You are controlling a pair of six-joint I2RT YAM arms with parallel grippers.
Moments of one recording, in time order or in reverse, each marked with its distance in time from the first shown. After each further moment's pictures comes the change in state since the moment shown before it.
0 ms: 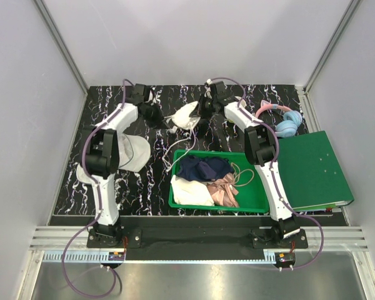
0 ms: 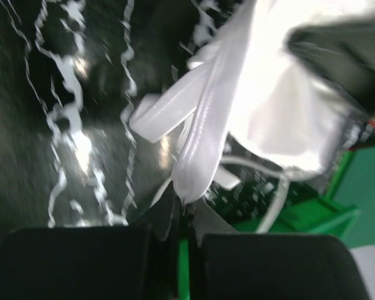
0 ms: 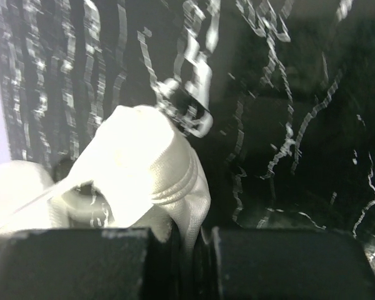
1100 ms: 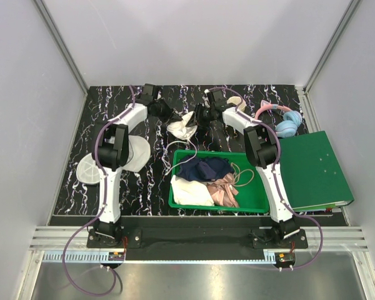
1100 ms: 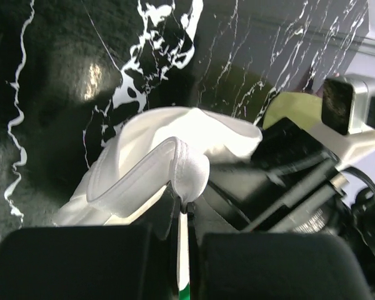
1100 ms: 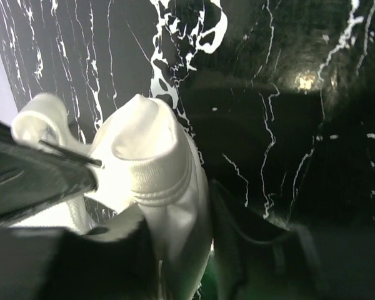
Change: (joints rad) left arm -0.031 0.169 0.124 0.200 0.086 -0.381; right arm 0.036 -0.106 -0.246 0.044 -0.050 0.082
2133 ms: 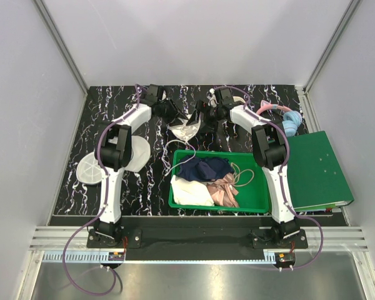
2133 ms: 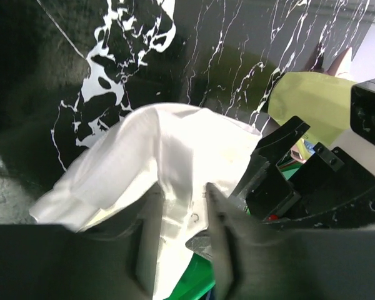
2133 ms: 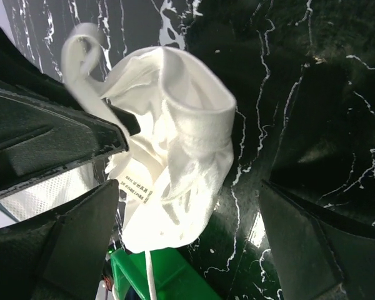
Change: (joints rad) left arm -0.035 0.021 0.026 -0.008 0.011 0.057; right arm -0.040 -0.123 -0.118 -0.059 -0.081 -0.064
